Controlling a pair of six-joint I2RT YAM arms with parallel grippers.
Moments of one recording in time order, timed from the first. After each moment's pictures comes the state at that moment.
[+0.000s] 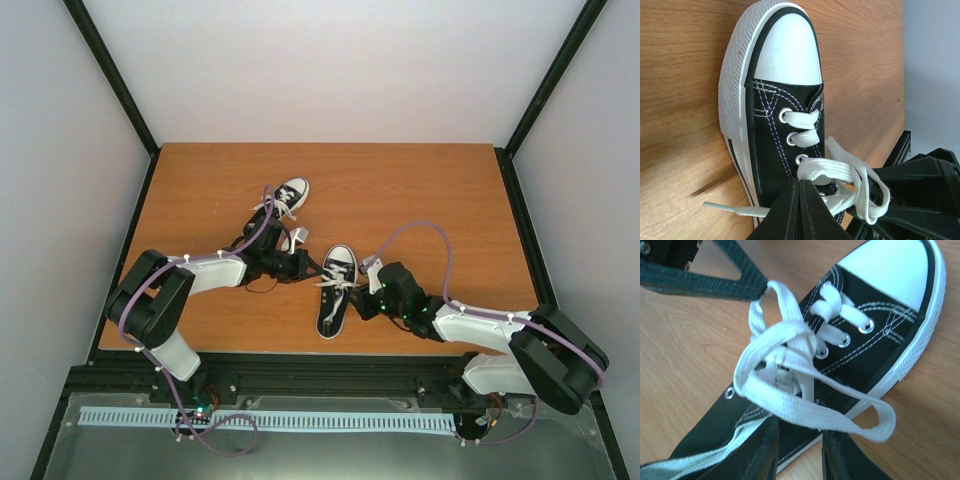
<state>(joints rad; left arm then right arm) -0.53 1.64 0.75 0.08 0.66 -0.73 0.77 1.24 0.36 0.22 -0.16 0.36</state>
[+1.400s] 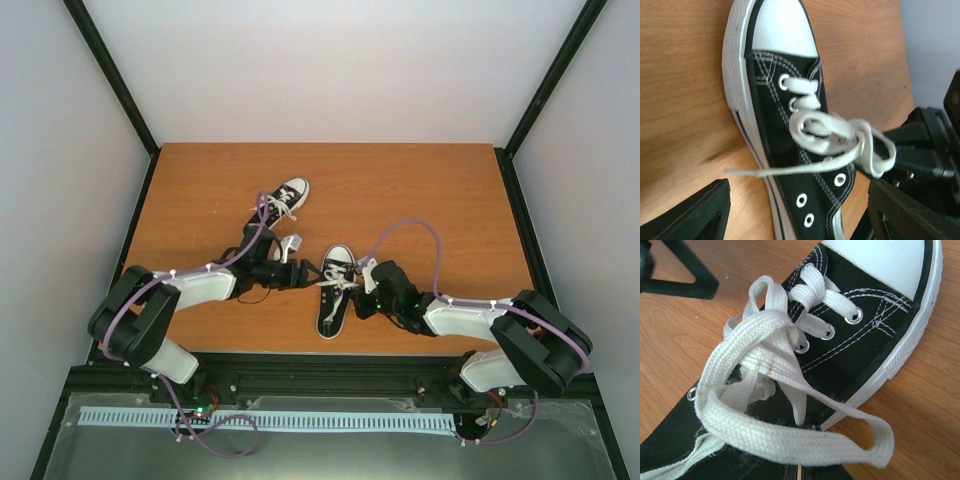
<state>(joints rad) -0.53 1.55 0.65 0.12 0.64 -0.65 0.77 1.36 0.40 0.24 -0.12 0.30</state>
